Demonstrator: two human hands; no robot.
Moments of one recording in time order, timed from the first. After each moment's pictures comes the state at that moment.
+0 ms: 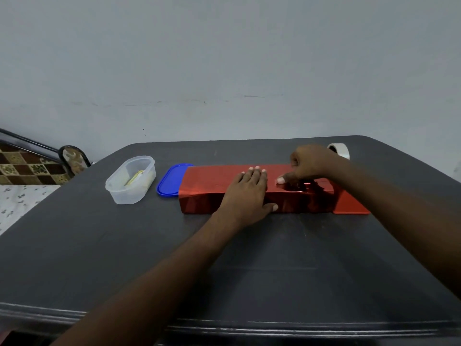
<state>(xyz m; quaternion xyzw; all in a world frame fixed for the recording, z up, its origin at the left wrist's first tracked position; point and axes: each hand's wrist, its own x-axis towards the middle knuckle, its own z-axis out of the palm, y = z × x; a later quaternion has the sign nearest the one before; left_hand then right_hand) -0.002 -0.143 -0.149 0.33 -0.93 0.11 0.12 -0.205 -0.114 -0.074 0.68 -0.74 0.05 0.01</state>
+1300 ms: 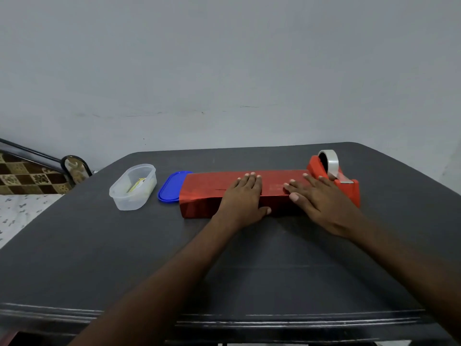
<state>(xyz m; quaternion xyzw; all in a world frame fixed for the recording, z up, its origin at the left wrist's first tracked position) -0.003 -0.139 -0.143 0.35 -0.93 0.09 0.10 -0.193 -0.016 -0.133 0.70 -0.71 0.12 0.06</state>
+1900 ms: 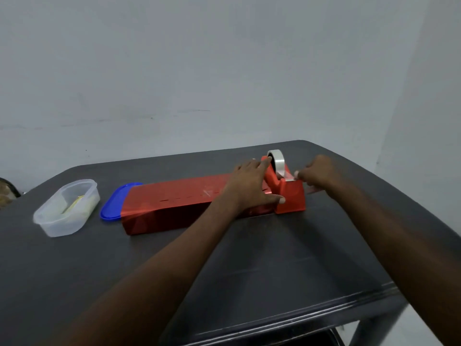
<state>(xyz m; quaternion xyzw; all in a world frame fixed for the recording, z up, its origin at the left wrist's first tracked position) -0.113 -0.113 -0.107 0.22 -0.96 0.00 0.19 -0.280 -0.010 -0.085 0.34 -0.84 0.40 -0.11</state>
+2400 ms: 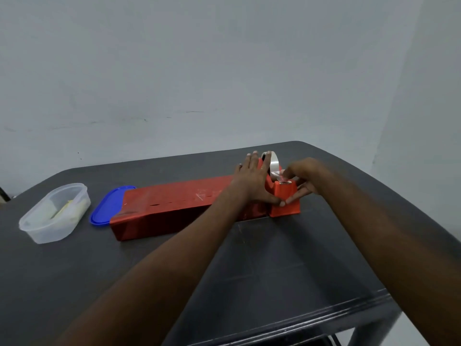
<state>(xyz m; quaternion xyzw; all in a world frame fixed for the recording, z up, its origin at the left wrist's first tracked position) -0.162 -0.132 -0.116 0.27 -0.96 -0.01 0.11 -0.268 -0.022 -0.065 0.22 -0.80 0.42 -0.36</state>
